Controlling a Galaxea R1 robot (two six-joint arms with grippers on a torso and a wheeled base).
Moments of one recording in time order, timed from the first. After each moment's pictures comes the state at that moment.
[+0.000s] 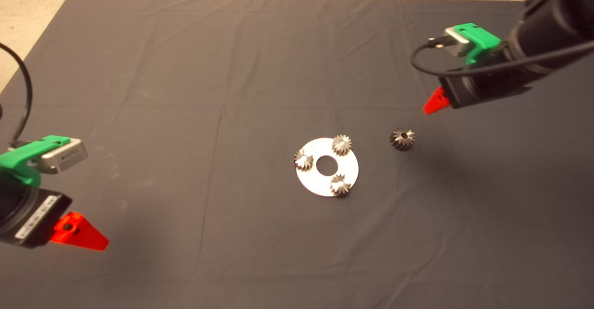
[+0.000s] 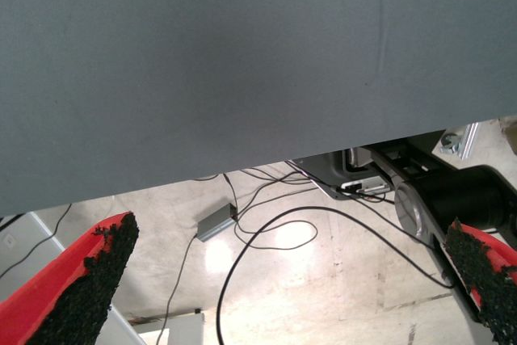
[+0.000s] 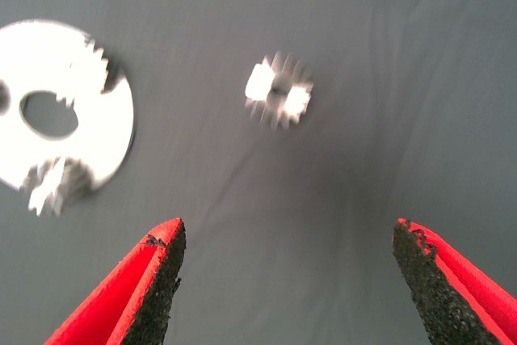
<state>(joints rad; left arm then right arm) -0.70 1.82 -0.56 -0.18 1.53 -1.09 0.69 2.30 -0.78 -0.19 -1.54 1.34</state>
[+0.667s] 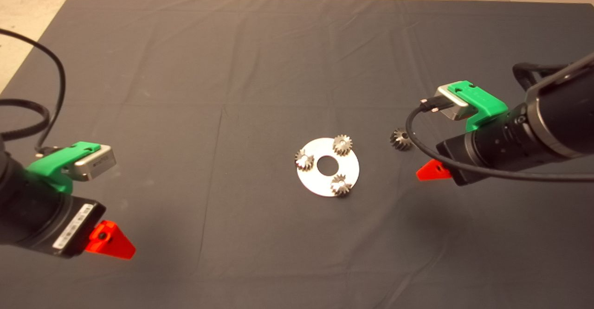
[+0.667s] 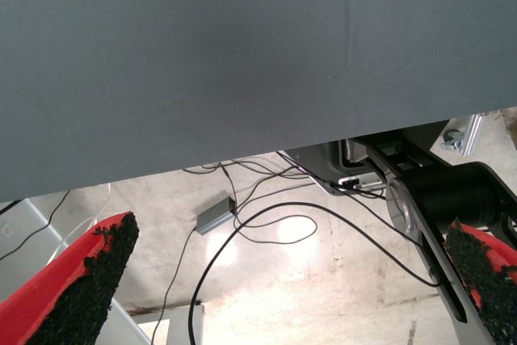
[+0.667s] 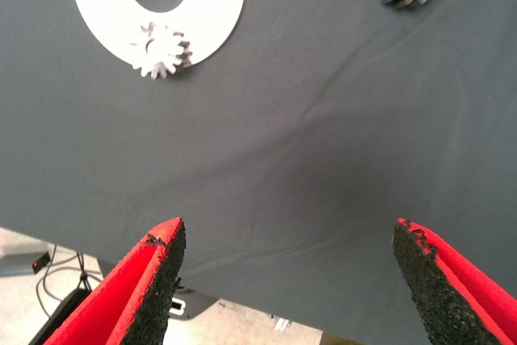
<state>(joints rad) -0.70 1.94 -0.49 -0.18 1.52 -1.27 0.71 2.39 -0.52 -0.11 -1.53 1.62</state>
